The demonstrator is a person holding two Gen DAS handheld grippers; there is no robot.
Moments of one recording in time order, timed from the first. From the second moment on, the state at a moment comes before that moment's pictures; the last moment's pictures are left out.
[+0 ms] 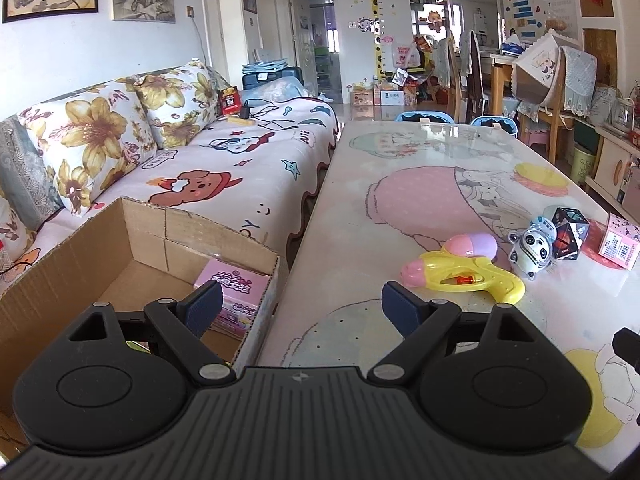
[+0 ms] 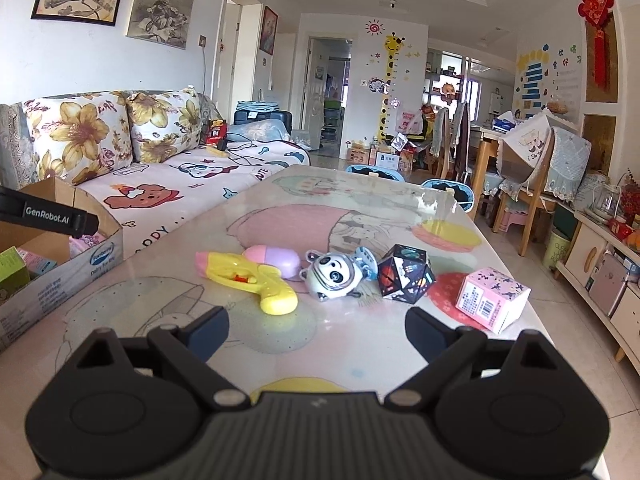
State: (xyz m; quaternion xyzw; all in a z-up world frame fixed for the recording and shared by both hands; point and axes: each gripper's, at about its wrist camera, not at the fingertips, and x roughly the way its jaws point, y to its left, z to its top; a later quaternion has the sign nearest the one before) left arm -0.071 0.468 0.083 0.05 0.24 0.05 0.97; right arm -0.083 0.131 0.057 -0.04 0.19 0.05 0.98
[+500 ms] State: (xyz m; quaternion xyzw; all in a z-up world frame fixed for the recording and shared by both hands) left arm -0.066 0.460 0.073 0.06 0.26 -0.01 0.96; right arm -0.063 0.086 0.041 -0.01 0.22 0.01 0.98
